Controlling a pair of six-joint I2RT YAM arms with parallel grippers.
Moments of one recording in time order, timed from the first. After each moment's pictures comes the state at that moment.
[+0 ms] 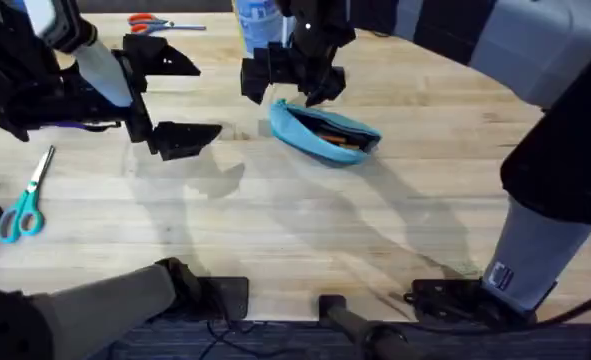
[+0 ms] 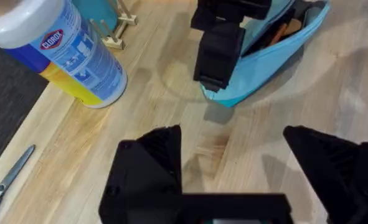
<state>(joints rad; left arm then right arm) 0.45 1.38 1.04 -1.05 1.03 1.60 0.68 2.09 1.87 -1.00 -0.07 0.63</state>
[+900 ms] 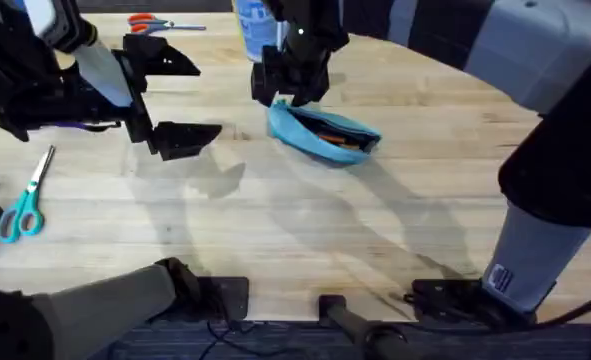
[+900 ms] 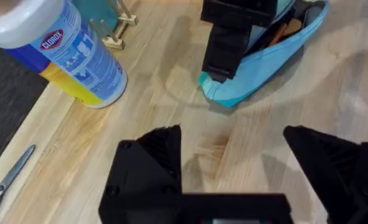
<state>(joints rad) 0.45 1.38 1.04 -1.05 1.03 1.60 0.71 2.09 1.87 -1.00 -0.05 0.64</state>
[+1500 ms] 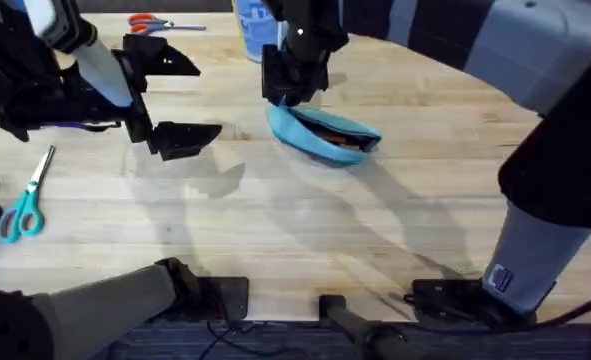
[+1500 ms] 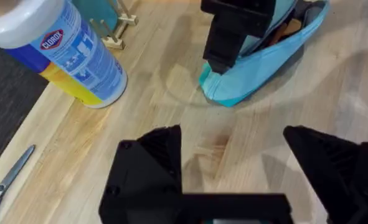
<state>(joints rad) 0.45 1.38 1.04 -1.05 1.03 1.60 0.71 2.09 1.87 -1.00 -0.04 0.65</state>
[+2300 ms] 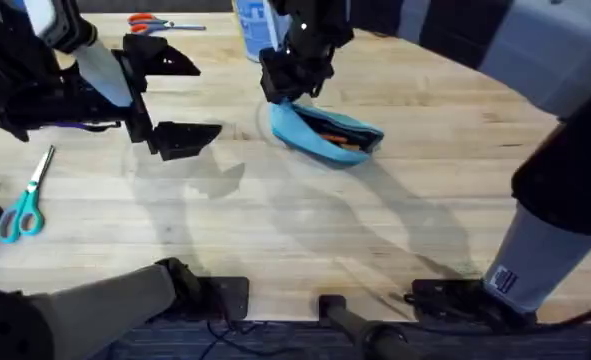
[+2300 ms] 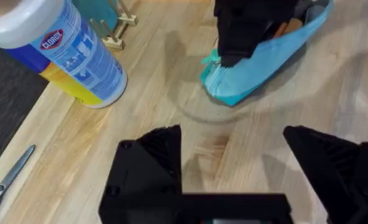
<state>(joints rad) 0.45 1.38 1.04 -1.05 1.03 1.60 0.71 2.06 1.87 -1.01 -0.04 0.31</state>
